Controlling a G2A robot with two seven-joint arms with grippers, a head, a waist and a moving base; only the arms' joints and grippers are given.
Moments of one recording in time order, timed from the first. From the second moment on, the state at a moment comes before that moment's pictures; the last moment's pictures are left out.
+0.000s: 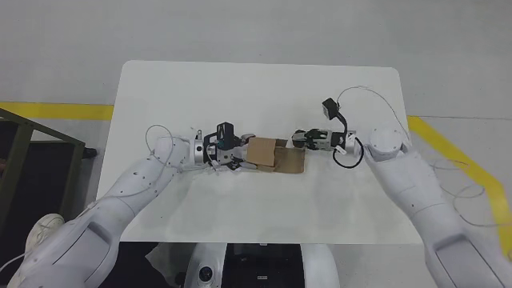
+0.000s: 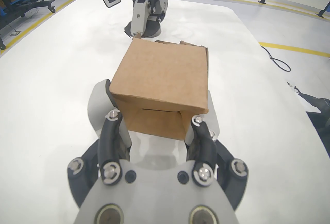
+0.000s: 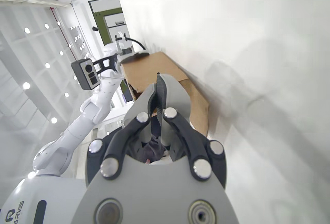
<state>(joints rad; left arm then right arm) 0.90 -1.08 -0.73 -0.94 1.68 -0.87 0.79 -0.85 -1.18 0.91 -0.91 0.33 -0.21 1.02</state>
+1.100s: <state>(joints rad) 0.91 -1.08 -0.75 -0.96 1.65 -0.87 0.76 -0.77 -1.25 0.82 -0.84 0.33 -0.18 1.09</state>
